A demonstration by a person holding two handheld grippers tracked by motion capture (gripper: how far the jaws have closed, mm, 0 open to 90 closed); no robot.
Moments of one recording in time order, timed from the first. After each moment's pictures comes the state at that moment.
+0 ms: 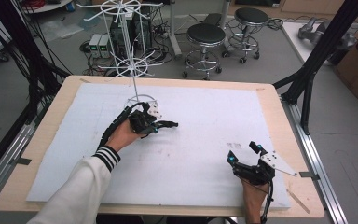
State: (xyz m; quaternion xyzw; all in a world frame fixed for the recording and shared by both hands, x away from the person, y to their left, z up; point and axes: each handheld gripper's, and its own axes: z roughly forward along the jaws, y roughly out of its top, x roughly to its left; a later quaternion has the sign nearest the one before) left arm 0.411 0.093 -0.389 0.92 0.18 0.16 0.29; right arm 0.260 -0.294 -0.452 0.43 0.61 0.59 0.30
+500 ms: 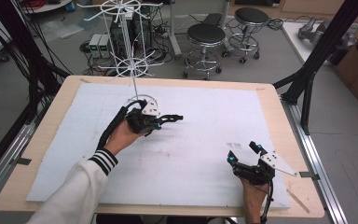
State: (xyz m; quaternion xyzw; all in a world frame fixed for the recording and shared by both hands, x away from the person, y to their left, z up) left arm 0.394 0.094 -0.367 0.90 0.17 0.18 0.36; right arm 0.260 -0.294 -0.452 0.44 0.61 0.59 0.30
